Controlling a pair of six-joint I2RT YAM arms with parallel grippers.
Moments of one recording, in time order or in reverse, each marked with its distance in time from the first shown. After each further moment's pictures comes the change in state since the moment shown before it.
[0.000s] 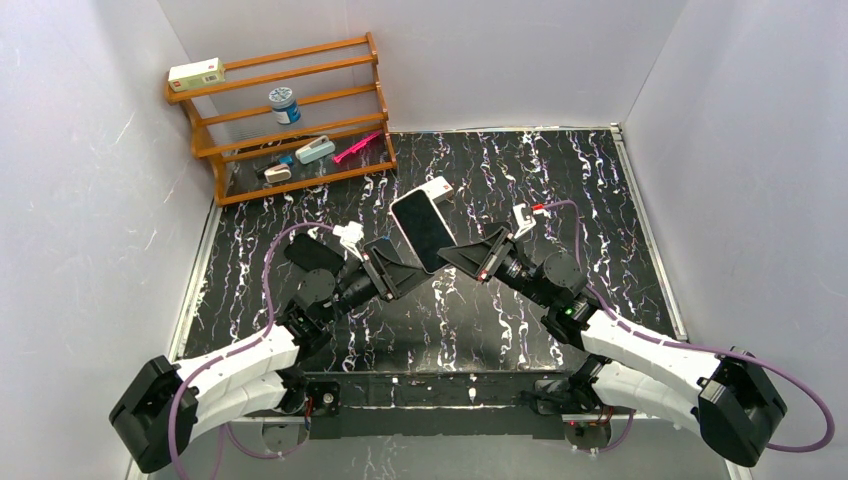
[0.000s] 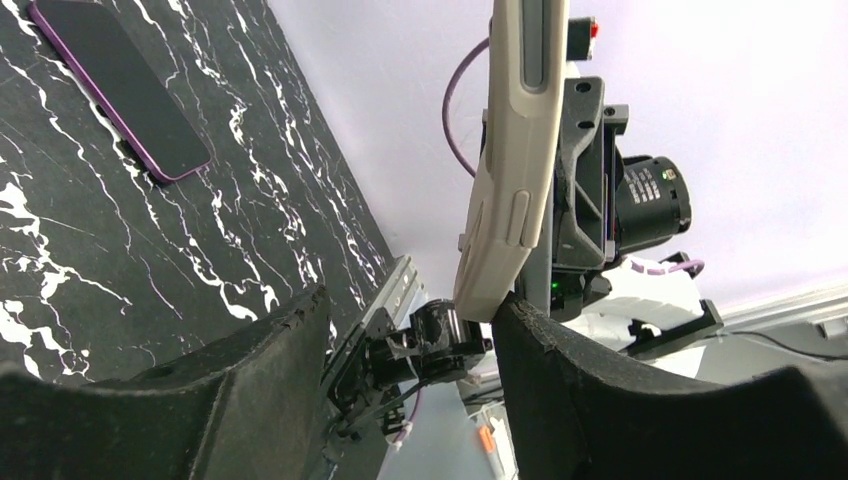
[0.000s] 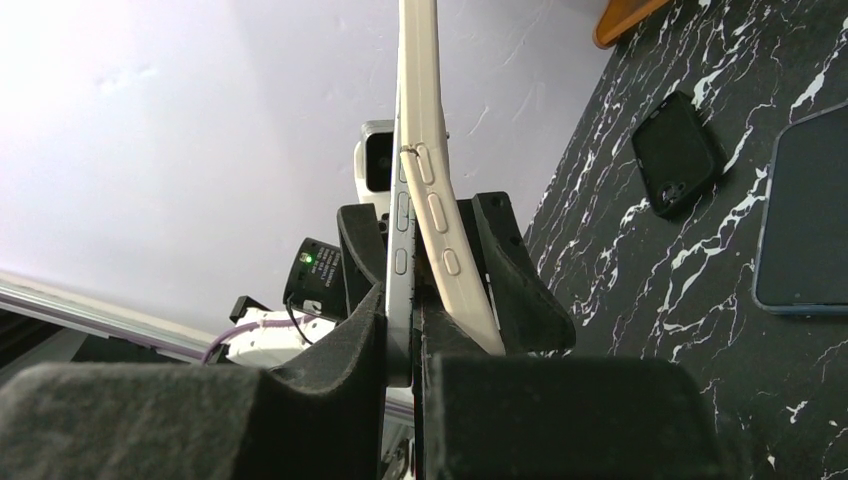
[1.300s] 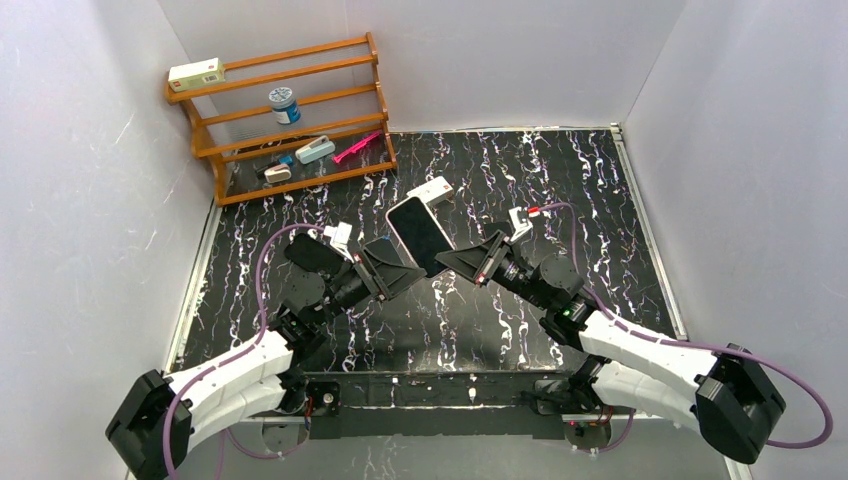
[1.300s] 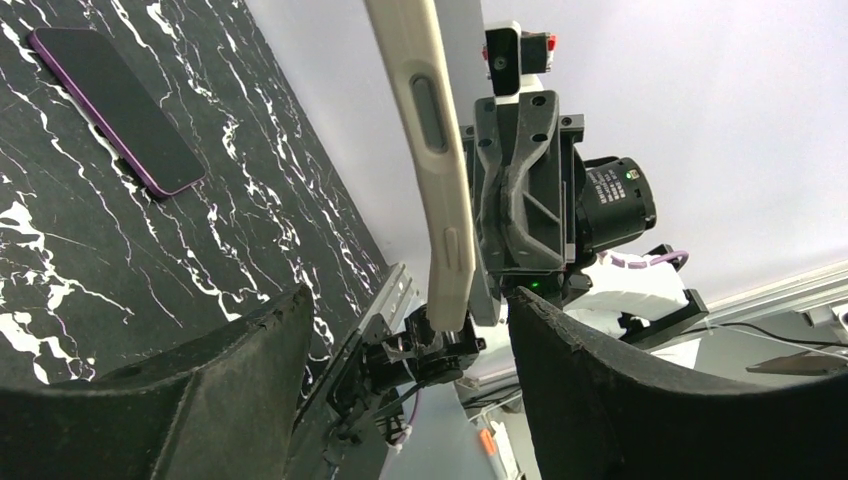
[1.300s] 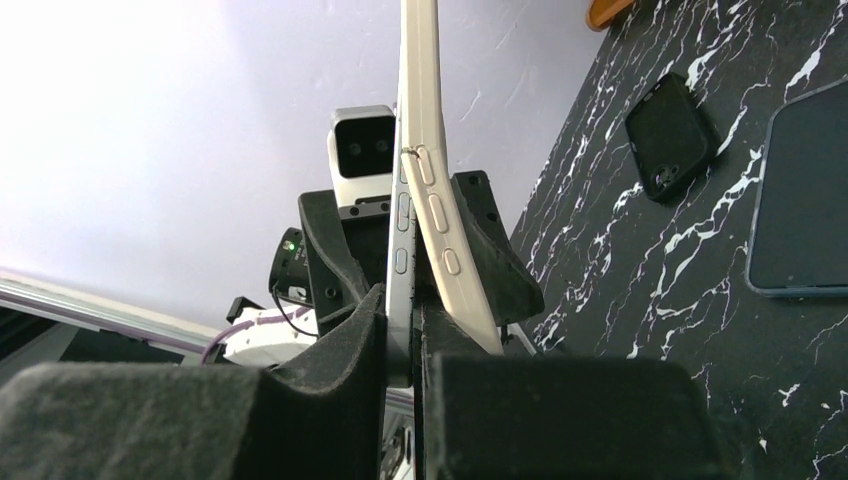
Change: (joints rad) left arm 0.033 -0.076 -0.029 -0.003 0.022 -0.008; right arm 0.008 0.018 -0.017 0.010 -0.002 -0.002
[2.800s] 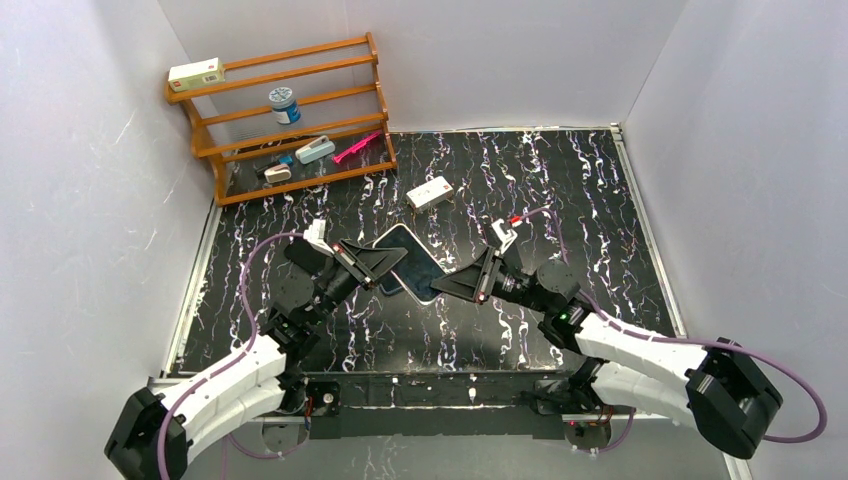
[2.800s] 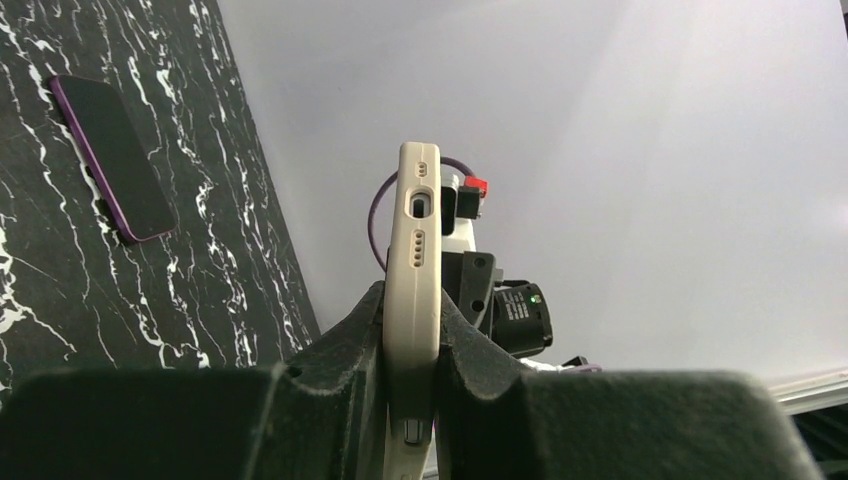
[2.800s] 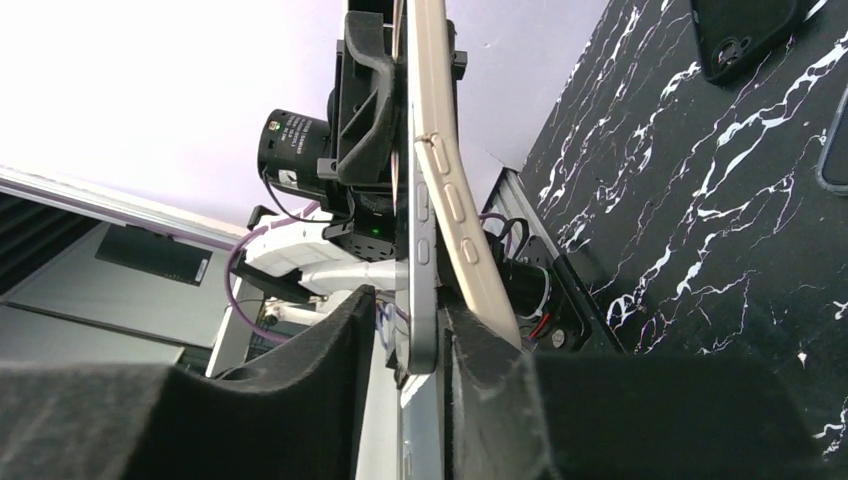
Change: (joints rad) left arm 0.055 -0.085 0.002 -0.051 -0.142 -0.229; right arm 0.000 0.024 -0.058 0.059 -0.223 0.037
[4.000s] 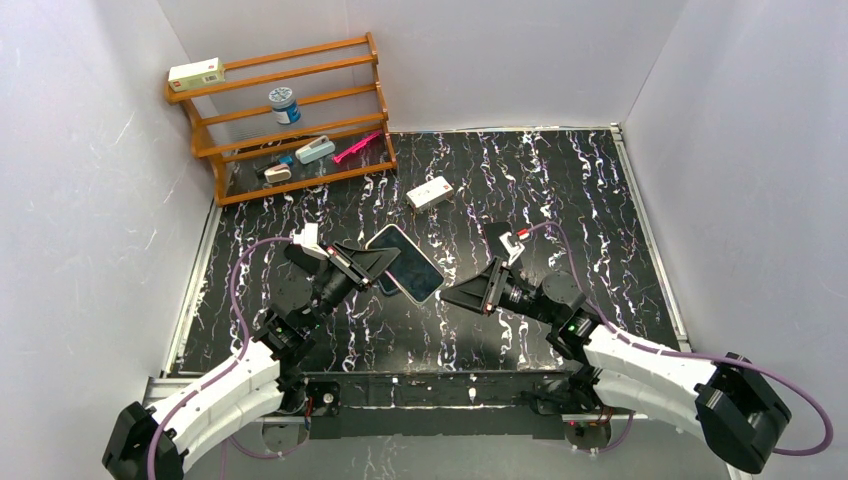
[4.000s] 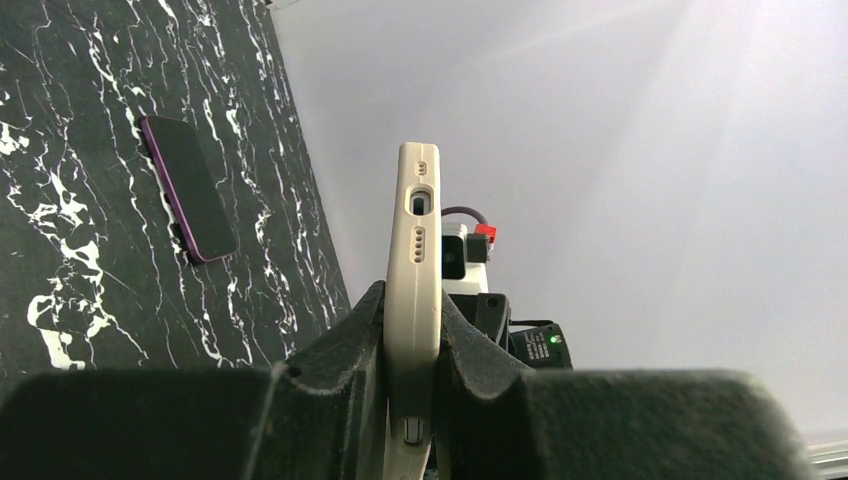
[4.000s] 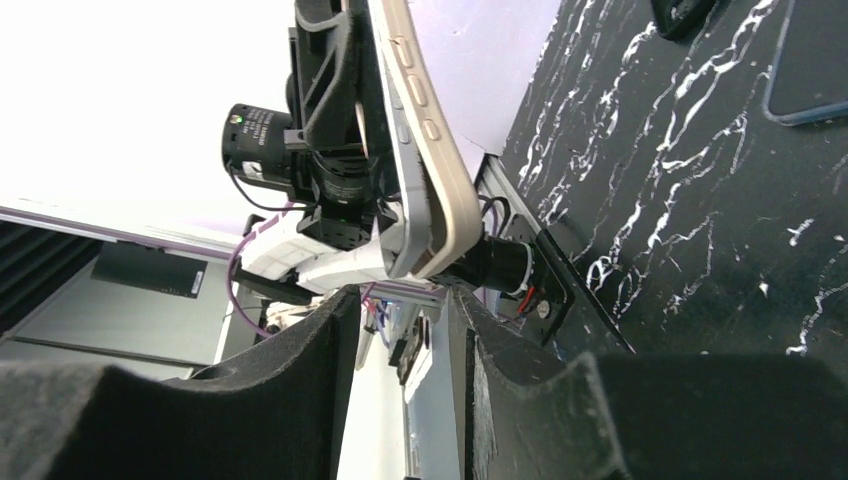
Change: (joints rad) left arm -0.006 -0.084 0.004 -0.139 -0.114 0.081; right arm 0.000 -0.095 -0.099 -0.066 0.025 0.027
